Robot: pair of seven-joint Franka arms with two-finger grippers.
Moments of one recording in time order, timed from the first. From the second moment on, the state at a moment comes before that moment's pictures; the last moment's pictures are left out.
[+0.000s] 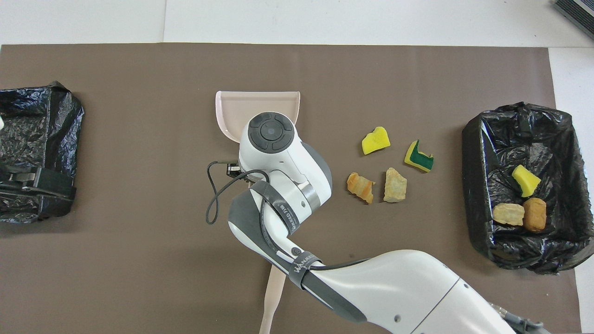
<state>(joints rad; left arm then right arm) -0.05 -0.08 -0.05 -1.58 -0.03 1.37 -0.01 0.46 0.68 0.28 -1.34 0.01 2.06 0.72</state>
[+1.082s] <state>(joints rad) -0.05 -0.08 -0.05 -1.58 -0.03 1.37 -0.01 0.43 0.33 0.28 -1.50 0.05 1.81 0.71</state>
